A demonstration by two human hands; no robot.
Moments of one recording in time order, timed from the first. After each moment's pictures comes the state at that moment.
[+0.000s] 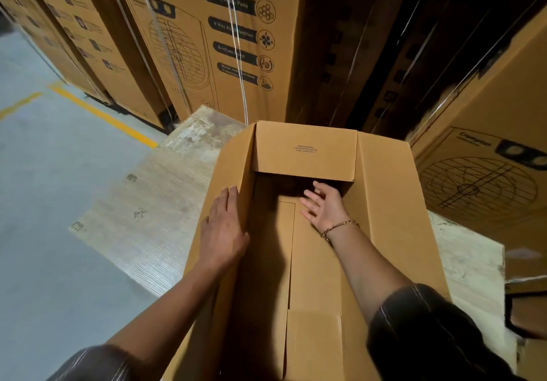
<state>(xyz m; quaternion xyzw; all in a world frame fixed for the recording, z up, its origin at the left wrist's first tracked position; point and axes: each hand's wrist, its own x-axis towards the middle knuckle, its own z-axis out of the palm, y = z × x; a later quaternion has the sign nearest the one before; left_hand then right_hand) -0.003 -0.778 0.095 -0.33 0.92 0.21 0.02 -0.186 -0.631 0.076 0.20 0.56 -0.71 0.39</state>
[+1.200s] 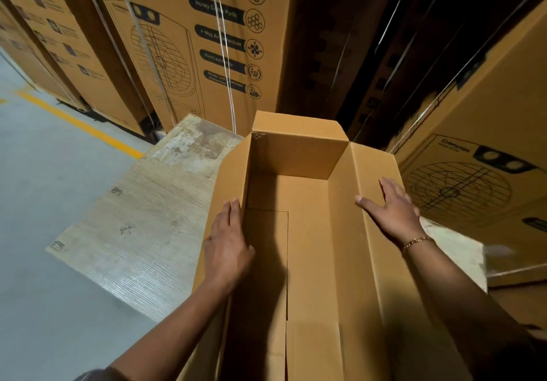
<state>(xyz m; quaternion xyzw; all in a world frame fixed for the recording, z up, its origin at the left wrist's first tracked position) -0.005 -0.770 0.097 -0.32 0.90 0.29 0.00 -0.239 -0.510 0.120 -0.10 0.97 -0.18 0.13</state>
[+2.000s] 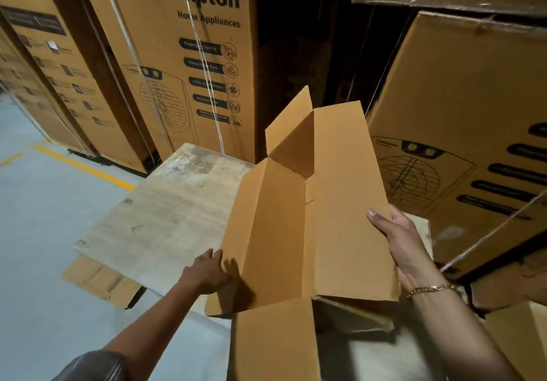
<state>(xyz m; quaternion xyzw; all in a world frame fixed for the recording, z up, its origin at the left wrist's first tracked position) 0.106 -0.725 0.097 -0.24 0.92 0.18 0.26 -0.025 -0.388 0.248 0.01 0.66 -0.73 0.19</state>
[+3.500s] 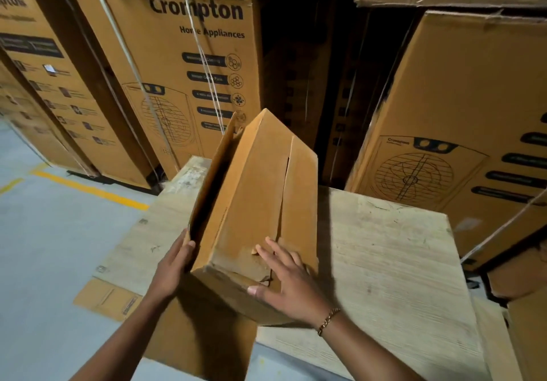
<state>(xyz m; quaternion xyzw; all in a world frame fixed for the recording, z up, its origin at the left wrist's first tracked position) 0.157 -0.845 0.127 -0.32 0.77 0.55 -0.07 0.070 -0.573 0.152 -0.35 0.87 -0.27 0.20</state>
